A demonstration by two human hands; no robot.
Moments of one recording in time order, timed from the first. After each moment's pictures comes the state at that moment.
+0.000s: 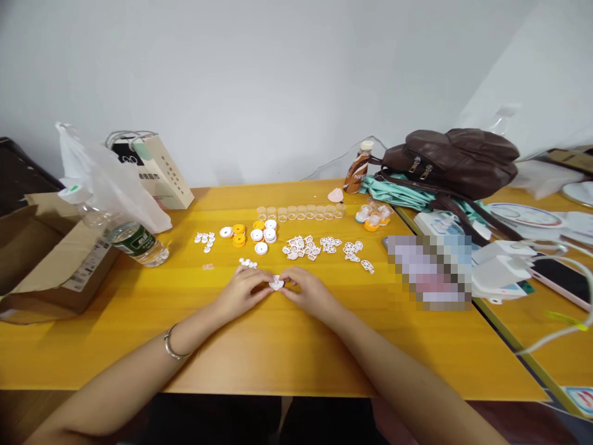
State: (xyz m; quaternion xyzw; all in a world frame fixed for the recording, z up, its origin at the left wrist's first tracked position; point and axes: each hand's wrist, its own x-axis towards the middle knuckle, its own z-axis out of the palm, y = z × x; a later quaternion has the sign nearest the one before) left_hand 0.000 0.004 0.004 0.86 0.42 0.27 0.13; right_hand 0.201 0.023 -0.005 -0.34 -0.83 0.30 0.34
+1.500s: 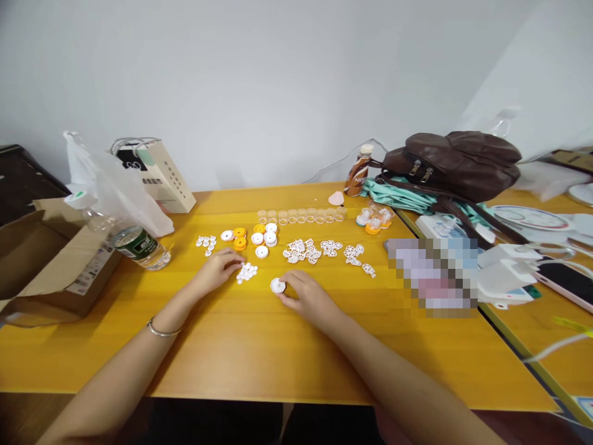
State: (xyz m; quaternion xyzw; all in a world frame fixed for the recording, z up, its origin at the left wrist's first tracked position) left_hand -0.068 0.053 0.007 0.83 0.49 0.26 0.12; right_hand 0.200 0.021 -0.004 -0.33 -0.86 0.19 0.33
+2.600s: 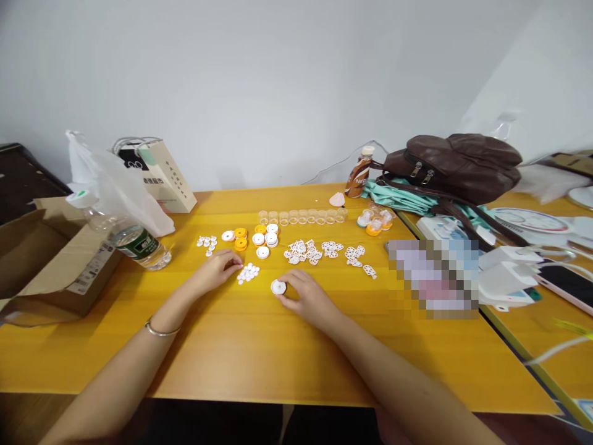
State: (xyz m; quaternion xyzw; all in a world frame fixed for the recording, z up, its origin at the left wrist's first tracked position) left_hand -0.073 0.052 0.012 0.84 0.49 0.21 0.09; right_hand 0.198 0.021 -0.003 -0.34 -0.86 0.21 0.33
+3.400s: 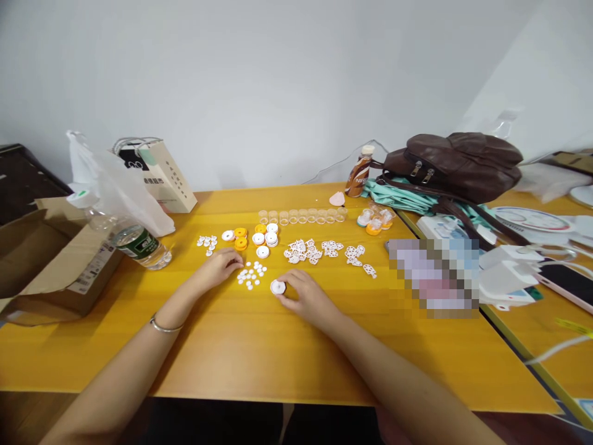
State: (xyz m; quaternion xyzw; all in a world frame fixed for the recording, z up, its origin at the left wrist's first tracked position) left_hand -0.070 0.059 0.010 0.84 0.48 0.22 0.12; right_hand 0.198 0.020 -0.003 -0.34 -0.86 0.21 0.32
